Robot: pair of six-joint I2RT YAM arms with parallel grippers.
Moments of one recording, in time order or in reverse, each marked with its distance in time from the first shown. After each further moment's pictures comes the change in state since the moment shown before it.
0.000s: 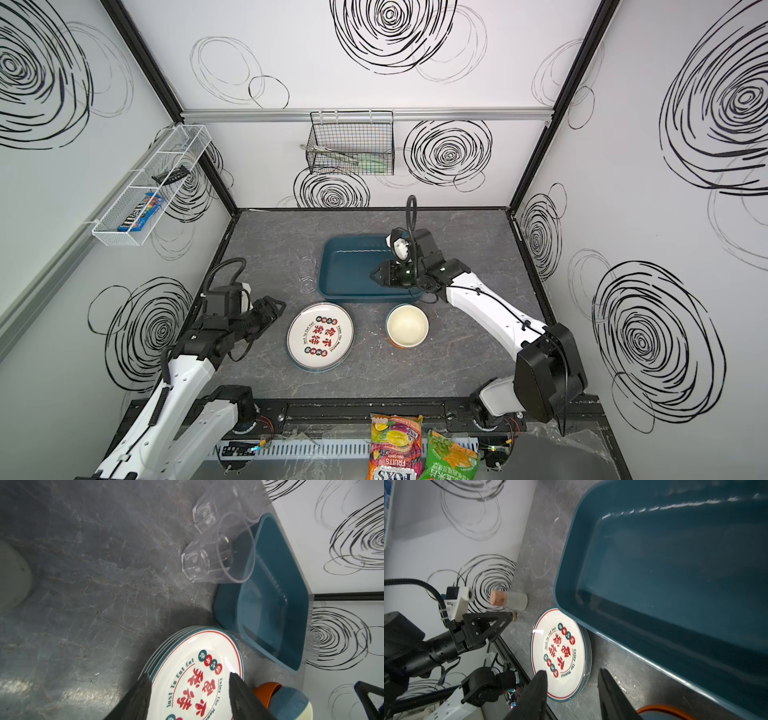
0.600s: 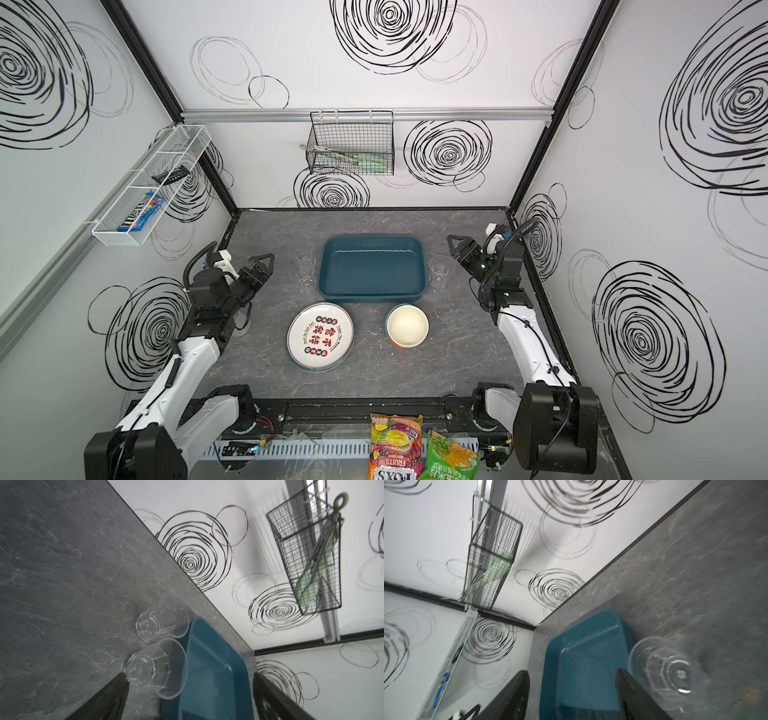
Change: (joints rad) left arm 0.176 0.163 0.010 0.642 0.089 -0.040; right arm -0.603 -0.298 -0.359 0.532 -0.064 0.275
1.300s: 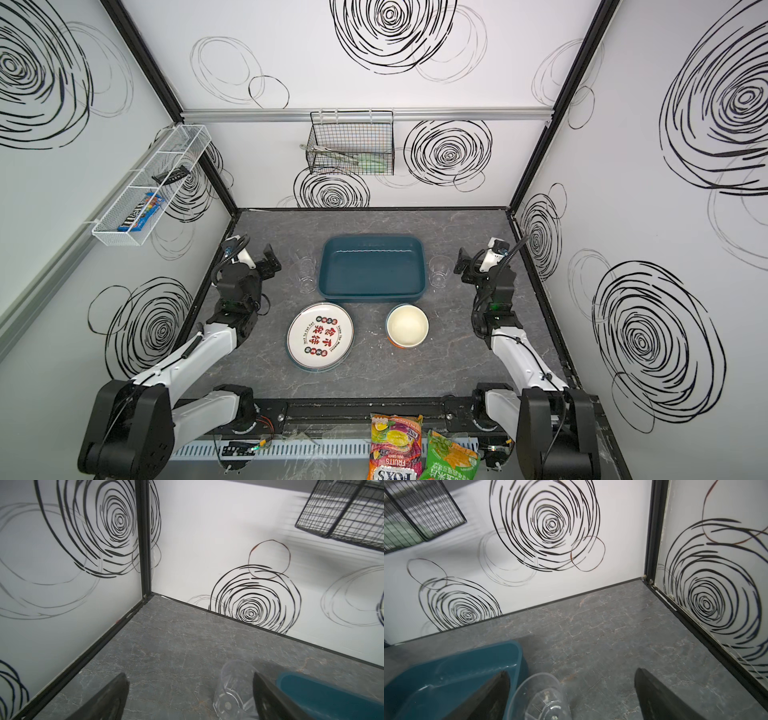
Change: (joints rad) left arm -0.228 0.190 -0.047 0.443 -0.670 0.579; right arm -0.004 -0.087 -0.306 0.366 0.535 -0.529
